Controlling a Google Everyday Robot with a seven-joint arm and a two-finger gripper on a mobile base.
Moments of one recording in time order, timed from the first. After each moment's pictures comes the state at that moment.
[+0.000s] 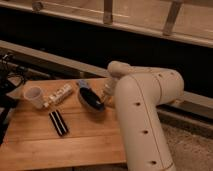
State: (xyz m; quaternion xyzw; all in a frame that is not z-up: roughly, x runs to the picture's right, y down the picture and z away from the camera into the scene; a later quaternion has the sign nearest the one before) arm -0.003 0.081 0.938 -0.40 0.18 0.70 0.56
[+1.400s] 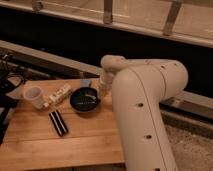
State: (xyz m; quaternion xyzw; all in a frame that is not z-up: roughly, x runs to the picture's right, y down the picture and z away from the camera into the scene) arm -0.031 0.049 0.892 -0.37 0.16 0.67 0.63
